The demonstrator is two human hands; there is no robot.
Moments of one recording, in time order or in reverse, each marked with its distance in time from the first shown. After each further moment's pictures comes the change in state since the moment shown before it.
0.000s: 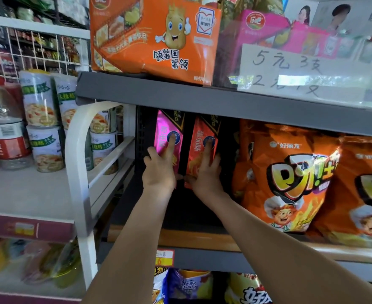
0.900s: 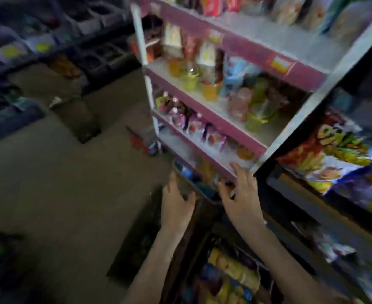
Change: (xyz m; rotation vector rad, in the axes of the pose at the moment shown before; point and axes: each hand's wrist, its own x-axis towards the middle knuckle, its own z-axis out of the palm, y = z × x) left_hand -0.436 -0.266 -0.023 -0.382 0.149 -0.999; right_hand -0.367 -0.089 0.171 0.173 -0.672 -0.321
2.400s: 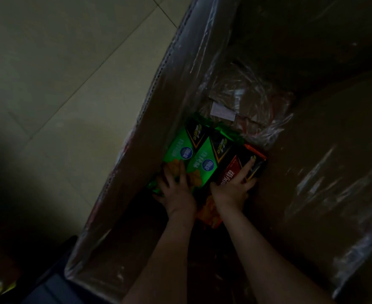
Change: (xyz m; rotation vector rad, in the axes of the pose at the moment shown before) left_hand 0.096 -0.640 0.214 0.889 -0.448 -0.645; right_hand -0.123 0.317 0.643 -0.005 -0.488 1.082
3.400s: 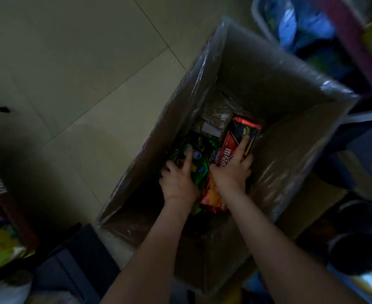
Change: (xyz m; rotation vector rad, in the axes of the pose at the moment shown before) left_hand -0.081 0.027 -0.105 0.050 0.126 0.145; right_hand -0.064 -0.067 -0.109 -0.095 0.016 -0.298
